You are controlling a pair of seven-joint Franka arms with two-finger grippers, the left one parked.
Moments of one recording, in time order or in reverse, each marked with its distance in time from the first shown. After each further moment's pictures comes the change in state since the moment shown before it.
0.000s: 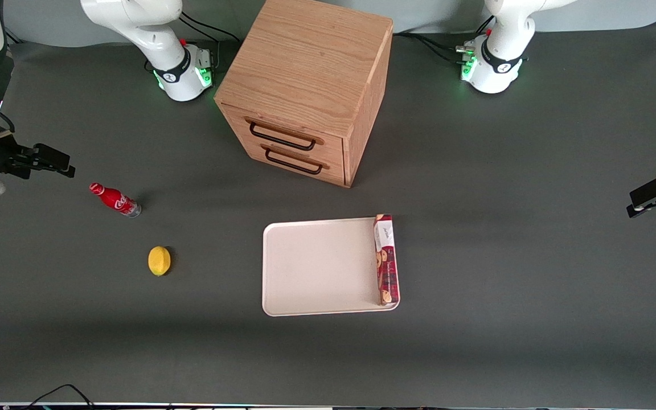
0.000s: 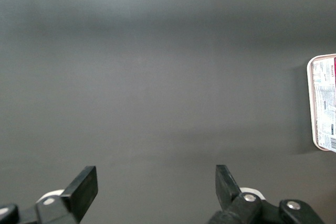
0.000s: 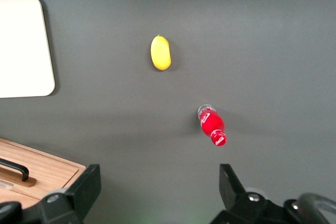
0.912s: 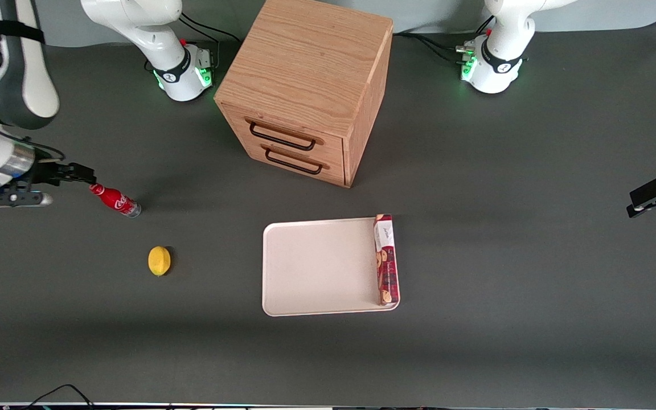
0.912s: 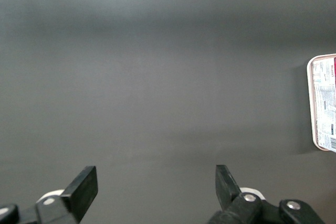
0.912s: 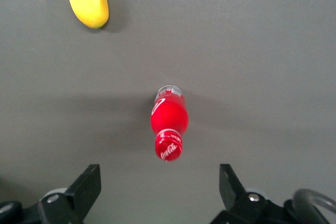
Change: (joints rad) arm -0.030 -0.056 -0.124 -0.583 -0.078 0.471 -0.140
